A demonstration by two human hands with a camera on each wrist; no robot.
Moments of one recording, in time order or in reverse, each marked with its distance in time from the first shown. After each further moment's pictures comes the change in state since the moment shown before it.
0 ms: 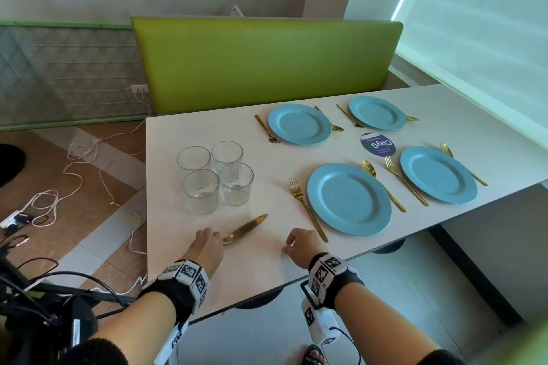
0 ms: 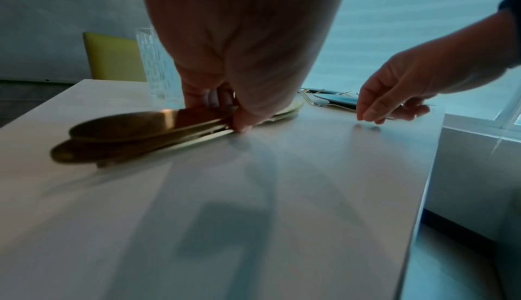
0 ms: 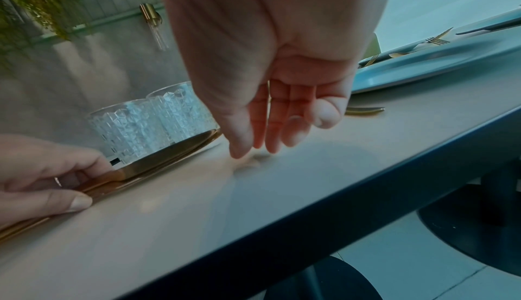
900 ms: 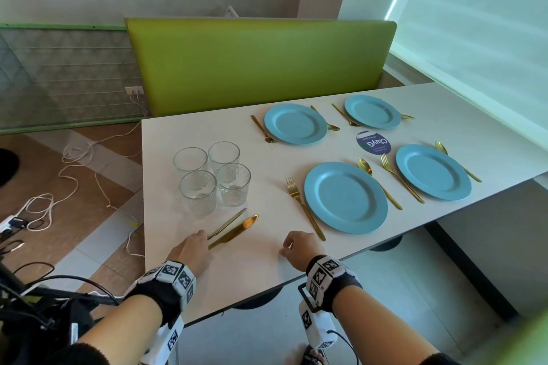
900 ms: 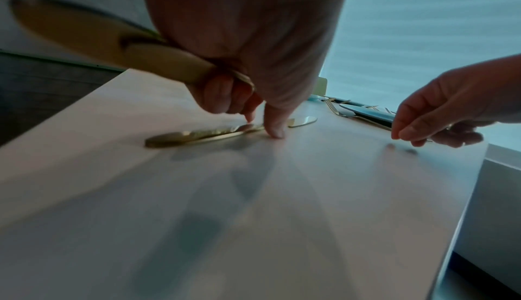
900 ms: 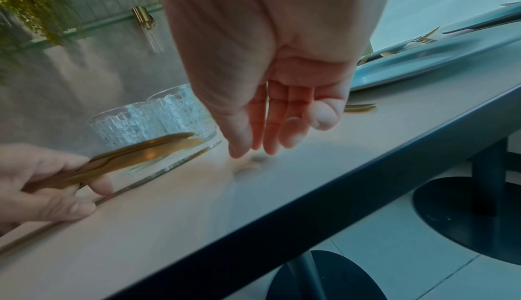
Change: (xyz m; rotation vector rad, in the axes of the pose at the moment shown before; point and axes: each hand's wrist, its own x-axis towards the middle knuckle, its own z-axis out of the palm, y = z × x) left_hand 0.001 -0.022 0.003 -0.234 0.007 -0.092; right_hand -0.001 0.005 0.007 0.008 0.001 -0.009
